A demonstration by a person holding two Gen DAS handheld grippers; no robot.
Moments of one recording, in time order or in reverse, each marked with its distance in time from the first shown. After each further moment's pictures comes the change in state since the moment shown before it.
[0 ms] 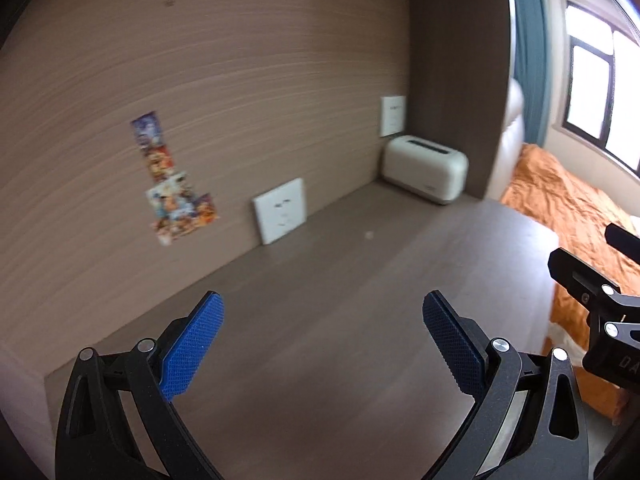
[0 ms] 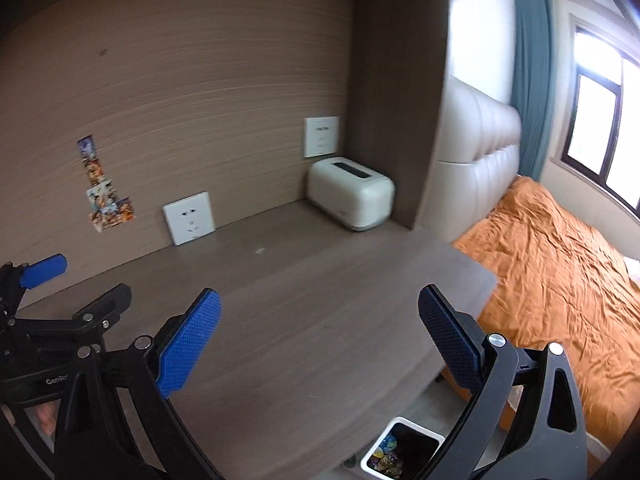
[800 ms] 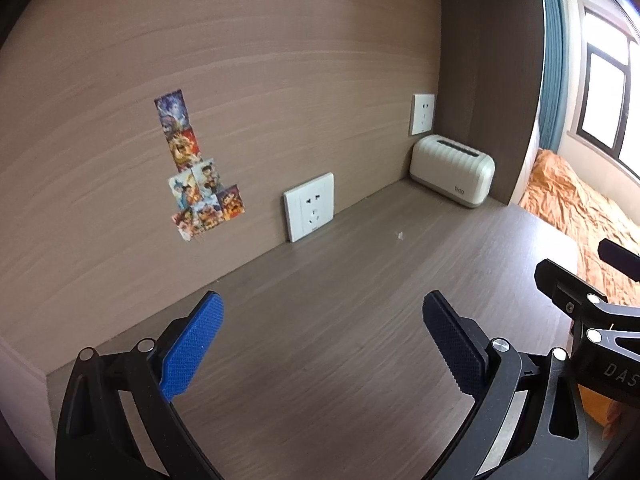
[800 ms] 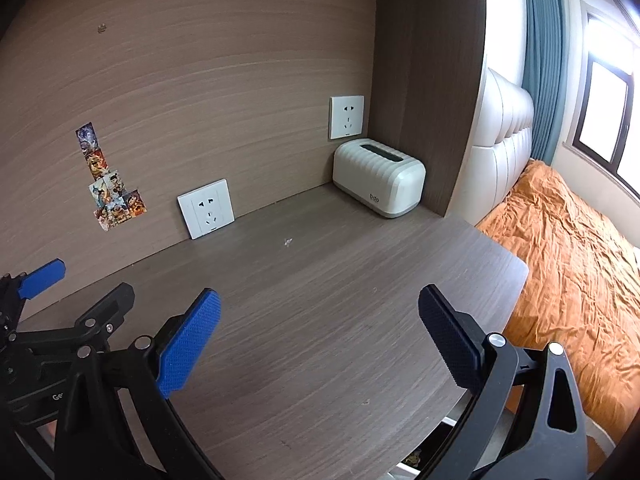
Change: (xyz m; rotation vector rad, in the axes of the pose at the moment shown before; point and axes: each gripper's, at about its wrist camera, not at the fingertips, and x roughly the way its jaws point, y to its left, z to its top) left arm 0.024 0.028 0.002 -0.043 0.027 0.001; right arm 0.035 0.032 0.008 0.027 0.083 0.024
